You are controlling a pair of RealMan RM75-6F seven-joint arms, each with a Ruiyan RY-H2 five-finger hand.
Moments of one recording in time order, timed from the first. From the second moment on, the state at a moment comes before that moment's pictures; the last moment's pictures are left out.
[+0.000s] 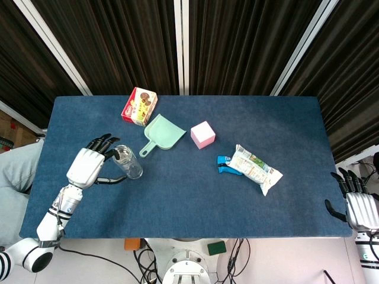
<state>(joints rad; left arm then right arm) -0.47 -1.29 -0.10 -1.59 1.52 1.29 0.08 0.06 -1.27 0.05 -1.28 -1.49 1.45 0.20</state>
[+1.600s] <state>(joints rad) -0.48 -1.34 -0.09 -1.54 1.56 1.30 0.20 0.06 -1.28 0.04 -1.28 -1.49 1.43 0.20</state>
